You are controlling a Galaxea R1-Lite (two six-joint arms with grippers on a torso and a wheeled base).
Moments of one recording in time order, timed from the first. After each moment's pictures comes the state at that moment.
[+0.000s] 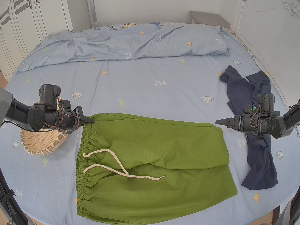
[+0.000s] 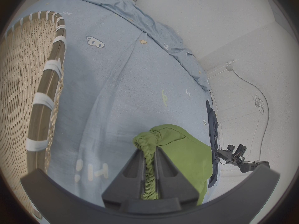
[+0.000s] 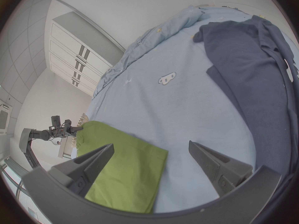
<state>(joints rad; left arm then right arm) -0.01 1.99 -1.14 -0.21 -0.51 -0.46 0.02 2.01 -0.97 -0.44 0.61 0.22</state>
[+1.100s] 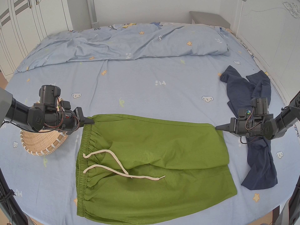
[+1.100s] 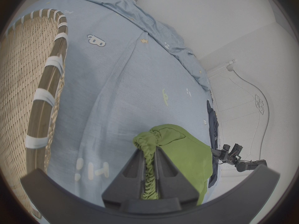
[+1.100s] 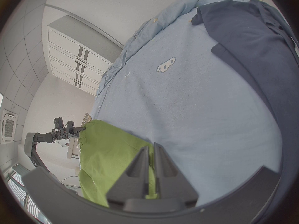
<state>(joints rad) -0.01 1.99 -1.13 -0.21 -0.51 -0.46 0.03 2.12 -1.02 -0.45 0.68 0.27</state>
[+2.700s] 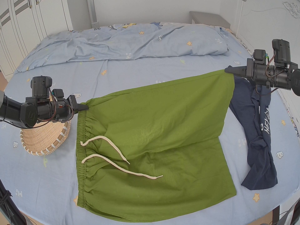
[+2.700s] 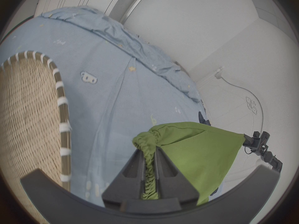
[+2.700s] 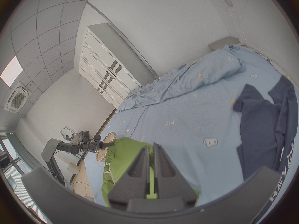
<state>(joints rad) 0.02 1.92 -1.14 -0.31 -0.51 -0.45 0.10 1.77 -1.42 -0.04 0.66 0.26</state>
